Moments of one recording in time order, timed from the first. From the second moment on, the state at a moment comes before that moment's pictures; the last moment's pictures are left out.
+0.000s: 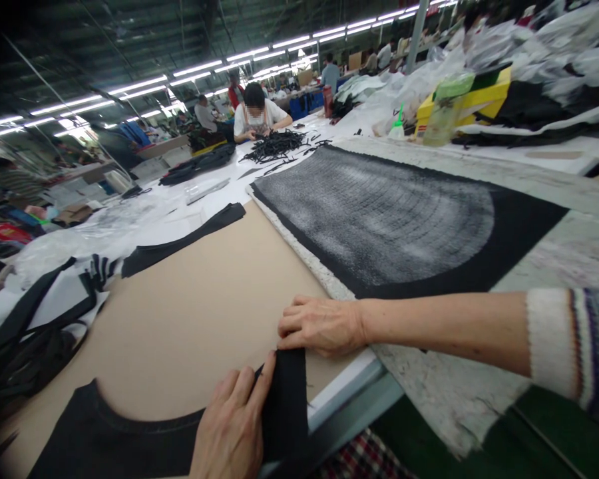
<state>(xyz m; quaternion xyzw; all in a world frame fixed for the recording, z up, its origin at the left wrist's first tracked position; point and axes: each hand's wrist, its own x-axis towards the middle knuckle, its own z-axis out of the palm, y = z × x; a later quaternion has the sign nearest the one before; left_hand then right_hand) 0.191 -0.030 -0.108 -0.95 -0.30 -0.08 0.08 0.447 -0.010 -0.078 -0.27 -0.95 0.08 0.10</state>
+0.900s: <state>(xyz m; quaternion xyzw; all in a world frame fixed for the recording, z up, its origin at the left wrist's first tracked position) 0.184 -0.036 -0.119 -0.94 -0.28 -0.16 0.11 0.423 -0.018 -0.066 -0.35 -0.93 0.04 0.06</state>
